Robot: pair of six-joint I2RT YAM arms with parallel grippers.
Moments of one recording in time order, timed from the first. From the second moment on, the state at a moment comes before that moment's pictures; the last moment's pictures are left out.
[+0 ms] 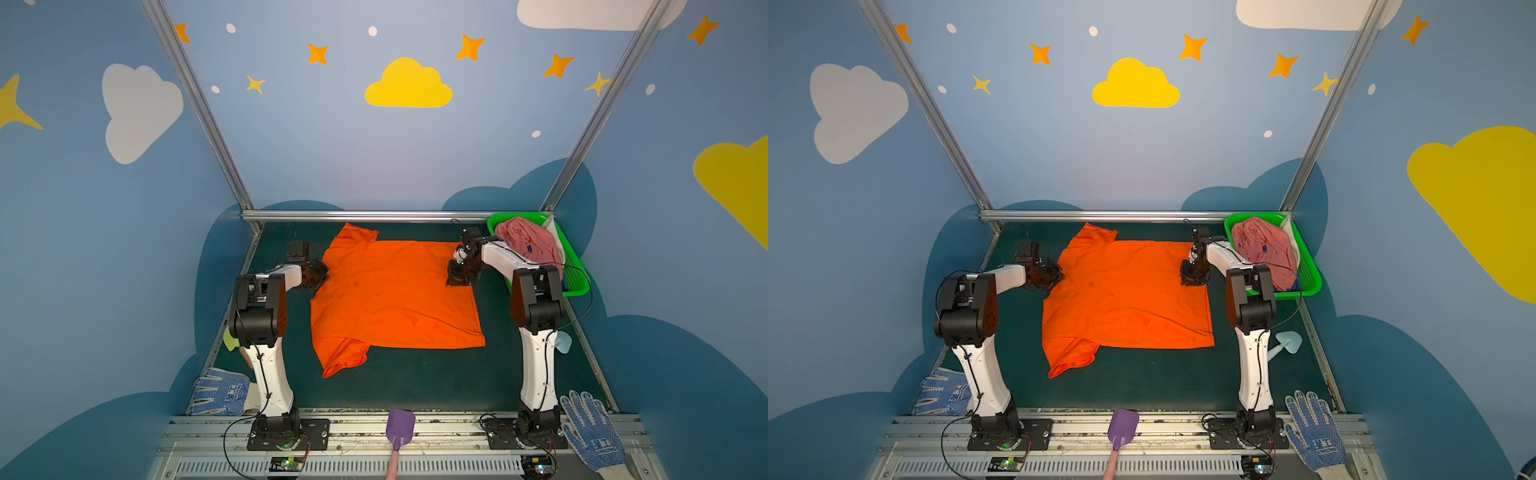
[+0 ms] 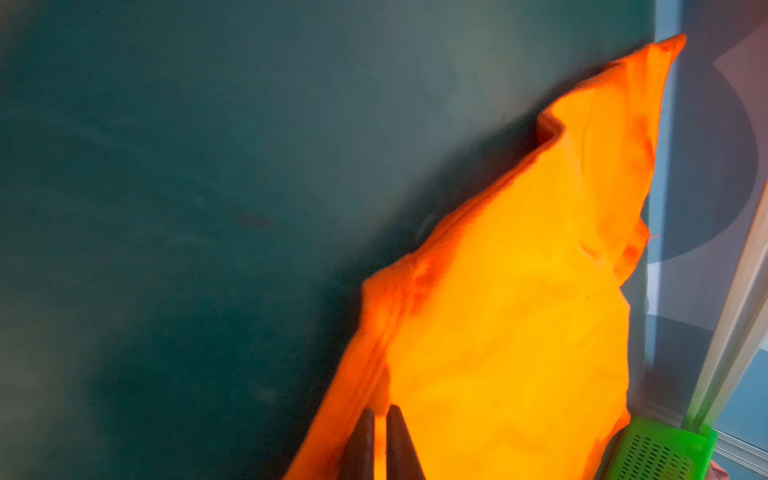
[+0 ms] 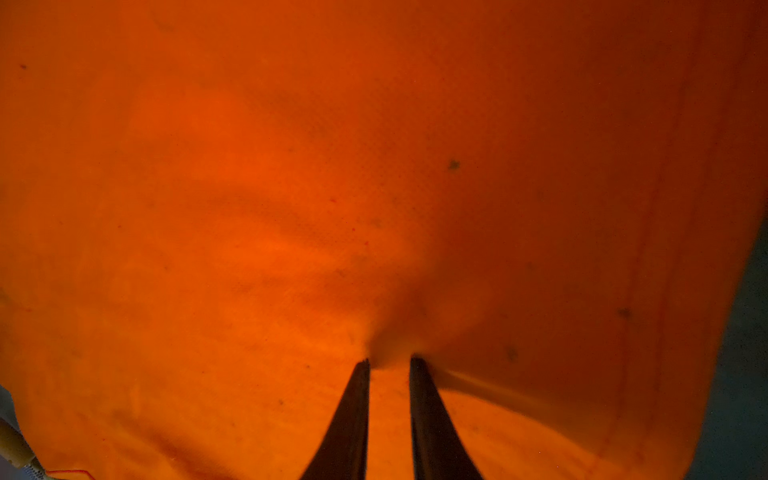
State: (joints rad) left arm 0.05 2.05 1.27 -0.21 0.29 -0.90; right arm 0.24 2.26 1.78 -0.88 -0.30 0.34
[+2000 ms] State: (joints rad) left arm -0.09 1.58 1.16 -0.65 -0.16 -0.97; right arm 0.26 2.03 1.63 -0.87 -0.29 0.32
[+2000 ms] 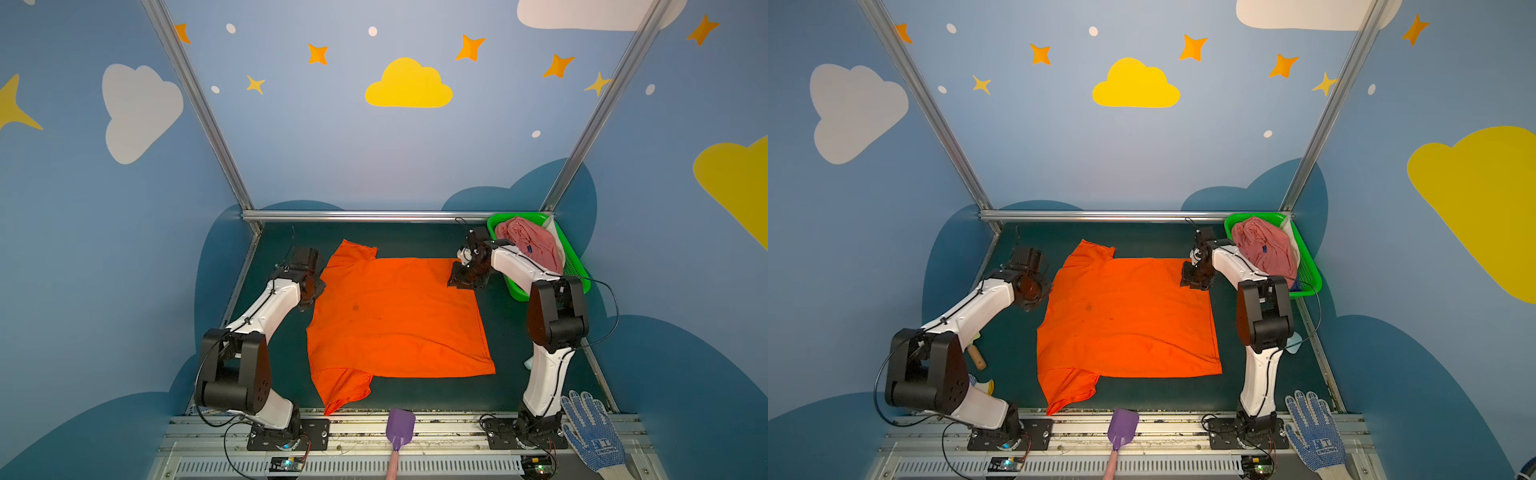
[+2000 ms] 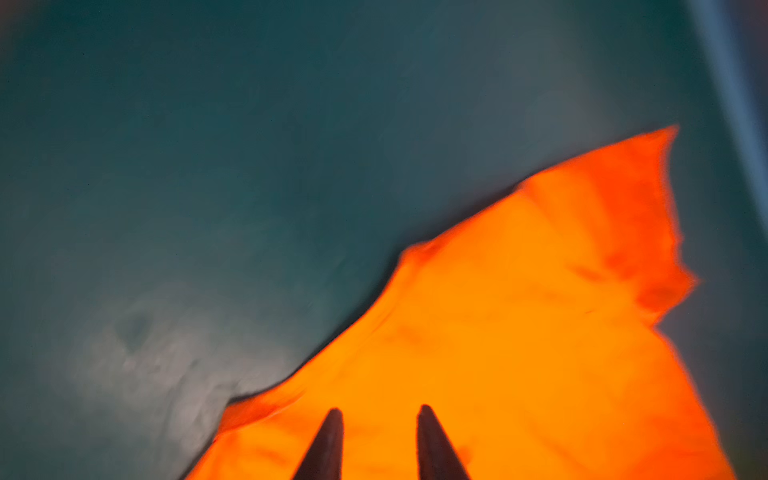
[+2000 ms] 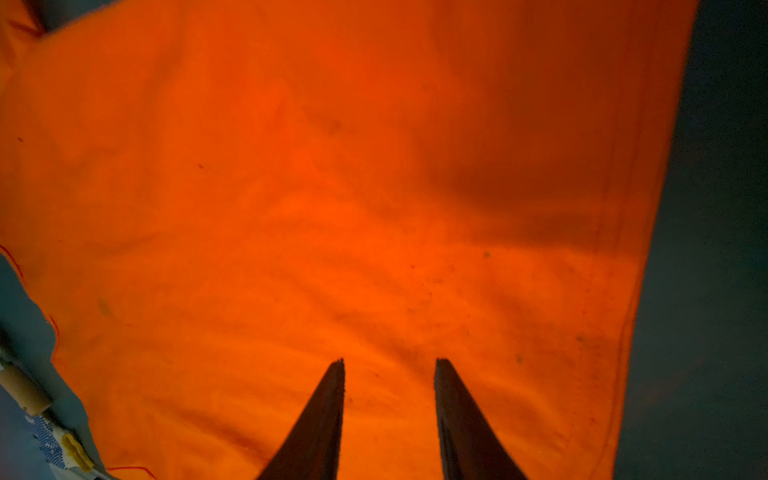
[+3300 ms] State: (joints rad) left arm -0.01 2.67 2.48 -0.82 0.28 -0.54; right arm 0.06 2.53 2.29 -1.04 -0.36 0.26
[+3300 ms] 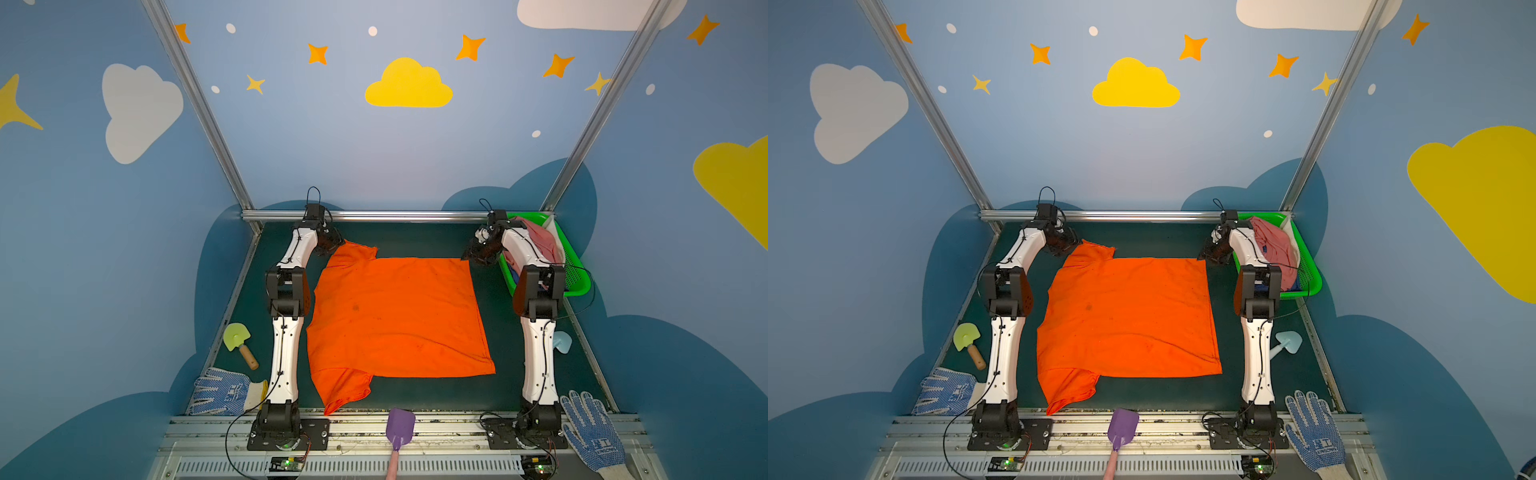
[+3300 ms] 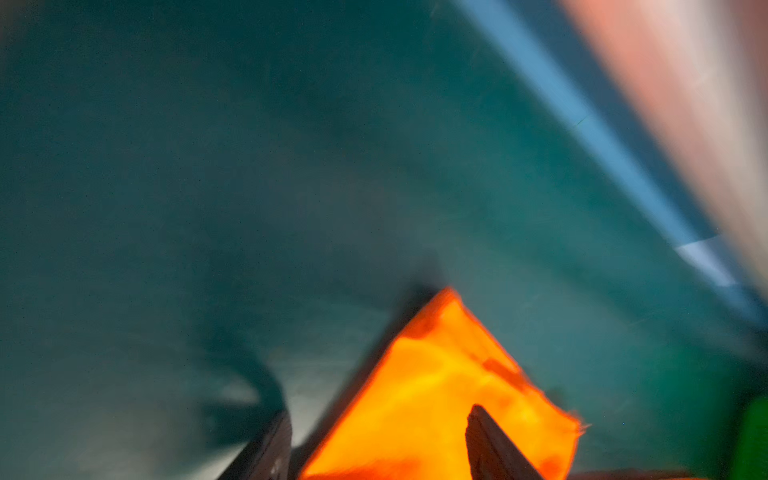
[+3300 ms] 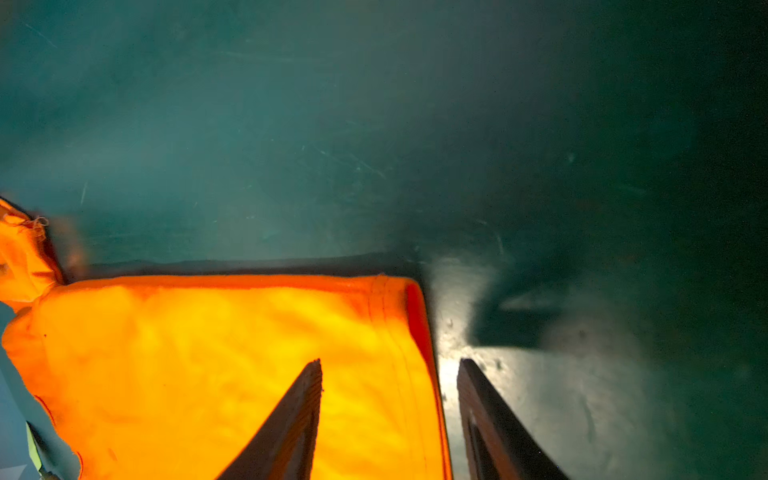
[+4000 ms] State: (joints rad) left arm -0.01 2.78 2.59 -0.68 0.41 -0.63; right arm 0.06 2.57 2.33 -1.03 -0.40 0.29
